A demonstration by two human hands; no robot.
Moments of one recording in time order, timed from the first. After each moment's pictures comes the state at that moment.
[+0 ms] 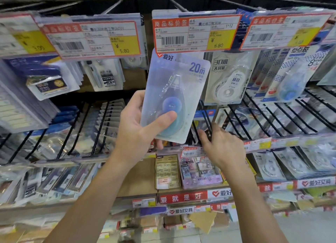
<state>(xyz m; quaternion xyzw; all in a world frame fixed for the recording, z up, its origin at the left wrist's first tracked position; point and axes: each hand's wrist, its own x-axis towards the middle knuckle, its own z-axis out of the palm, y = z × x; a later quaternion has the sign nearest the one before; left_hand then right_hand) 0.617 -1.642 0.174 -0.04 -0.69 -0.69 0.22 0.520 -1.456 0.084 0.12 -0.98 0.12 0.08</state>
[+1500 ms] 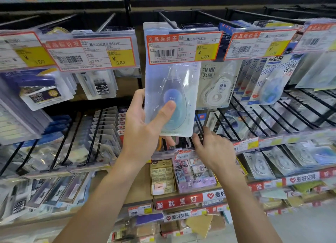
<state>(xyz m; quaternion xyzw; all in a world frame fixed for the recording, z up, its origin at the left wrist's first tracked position) 0.609 -1.623 0.188 -0.04 -0.65 -0.72 0.23 0.520 -1.456 0.077 0.12 -0.98 0.13 0.11</state>
